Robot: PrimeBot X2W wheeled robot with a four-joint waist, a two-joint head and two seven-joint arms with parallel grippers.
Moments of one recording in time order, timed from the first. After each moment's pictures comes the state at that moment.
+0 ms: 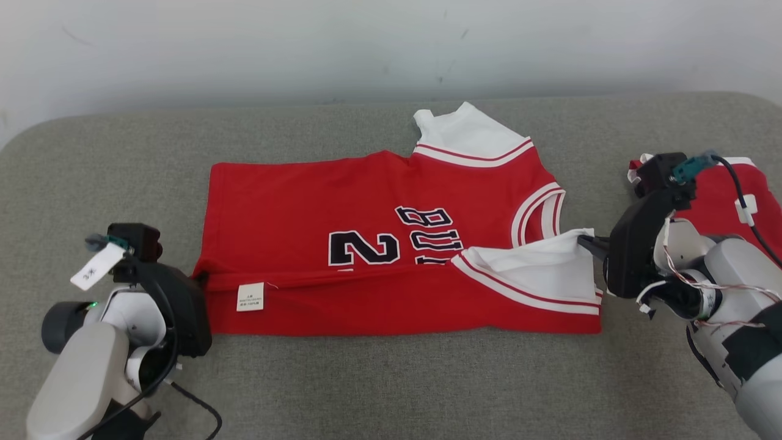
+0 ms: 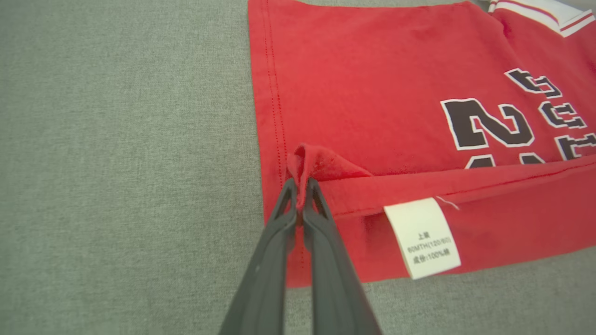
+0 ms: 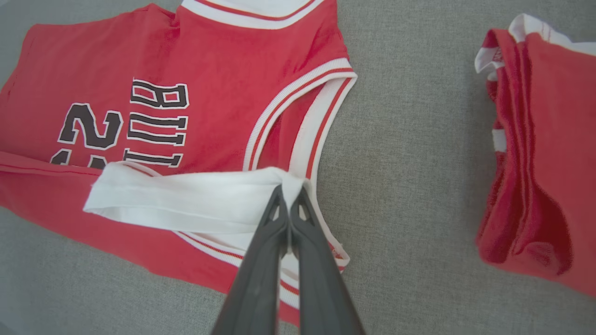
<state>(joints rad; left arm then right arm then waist) -0.57 0.23 -0.28 0.65 -0.36 -0.12 0.43 -0.67 -0.38 0.46 0.55 0.84 0.05 0.62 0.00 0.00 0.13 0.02</state>
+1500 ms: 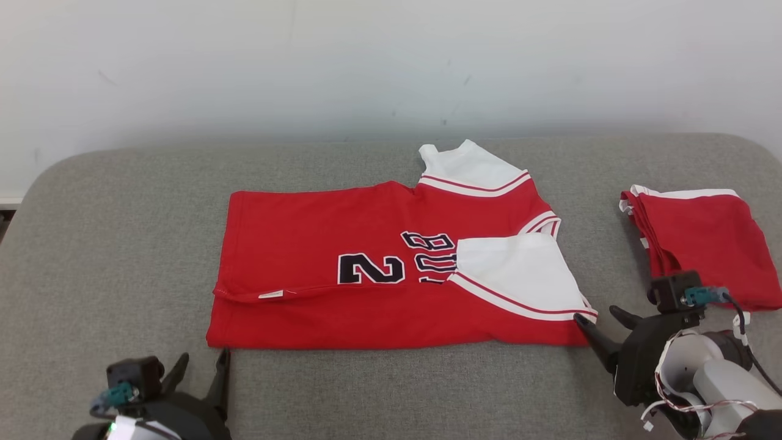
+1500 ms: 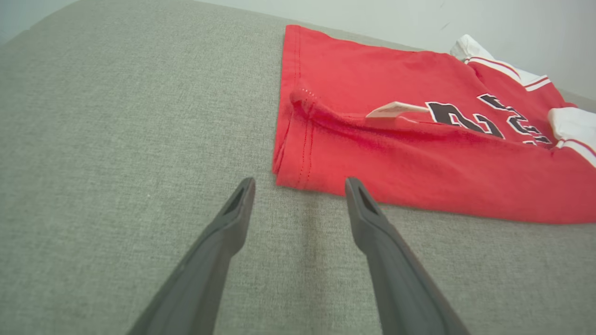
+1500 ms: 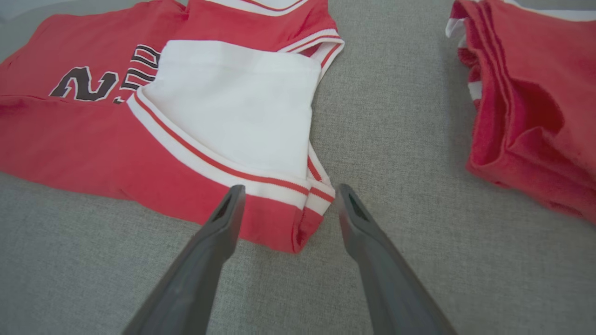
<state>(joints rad) -0.27 0.17 -0.26 0.63 -0.38 -0.05 -0.06 -0.43 -0.40 0.53 0.64 0.77 0.12 0.14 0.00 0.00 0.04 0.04</state>
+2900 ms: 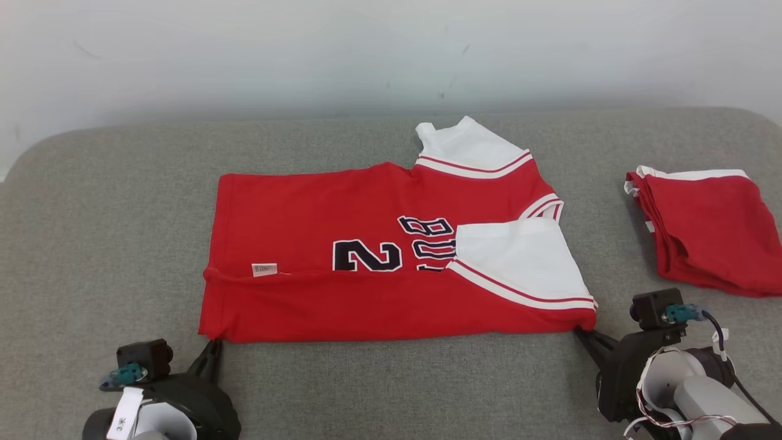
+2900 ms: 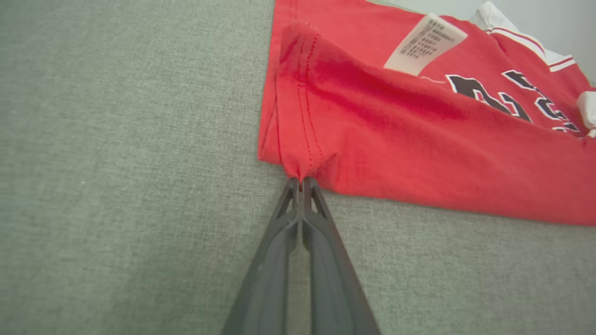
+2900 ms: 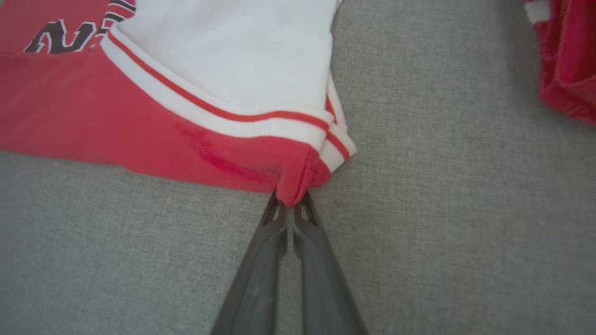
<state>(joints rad) -0.38 0.13 -0.28 0.81 -0.41 -0.10 -0.09 -0.40 -0.35 0.55 0.66 0.76 0.10 0.10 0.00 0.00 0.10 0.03</state>
